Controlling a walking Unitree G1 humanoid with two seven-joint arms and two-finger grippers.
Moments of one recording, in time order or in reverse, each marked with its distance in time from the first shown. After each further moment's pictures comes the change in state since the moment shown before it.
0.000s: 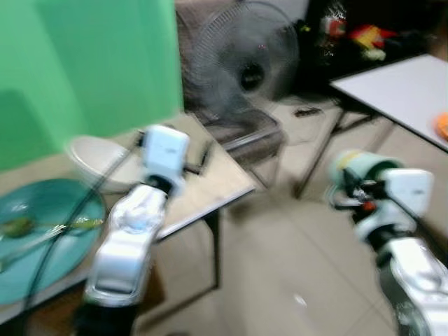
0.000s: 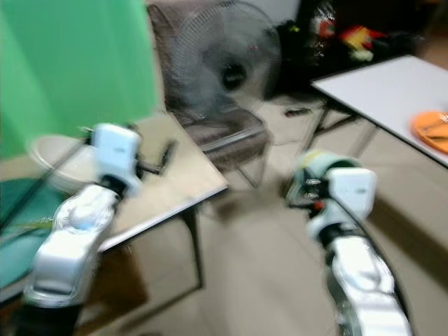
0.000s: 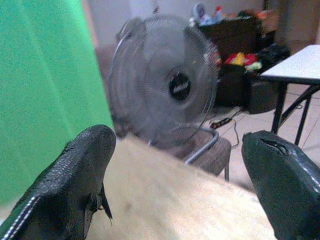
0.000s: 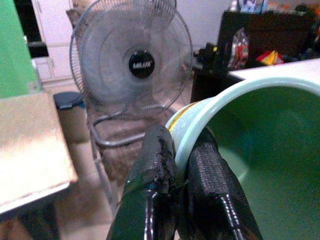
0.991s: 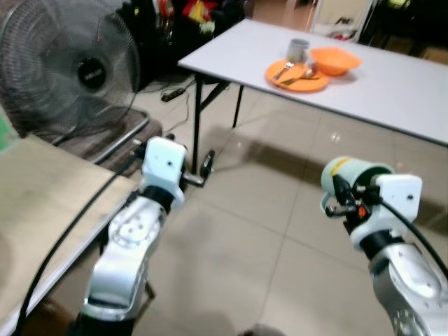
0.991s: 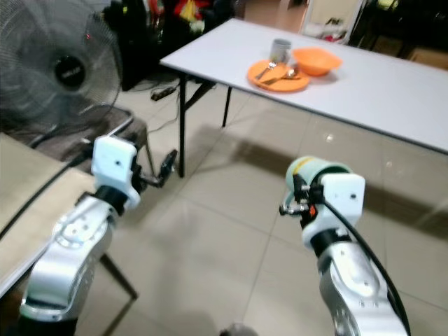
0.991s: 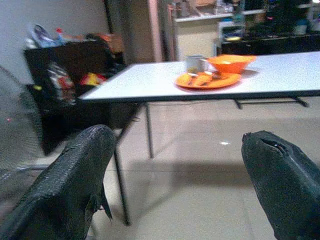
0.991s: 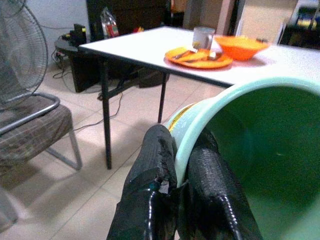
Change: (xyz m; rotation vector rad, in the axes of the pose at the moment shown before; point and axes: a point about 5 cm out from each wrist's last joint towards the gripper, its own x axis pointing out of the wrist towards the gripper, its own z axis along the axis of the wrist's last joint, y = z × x) left arm -0.009 -0.014 -0.001 -0.011 -0.035 -0.108; right arm -0.004 0.003 0.001 -0.022 0.028 0.007
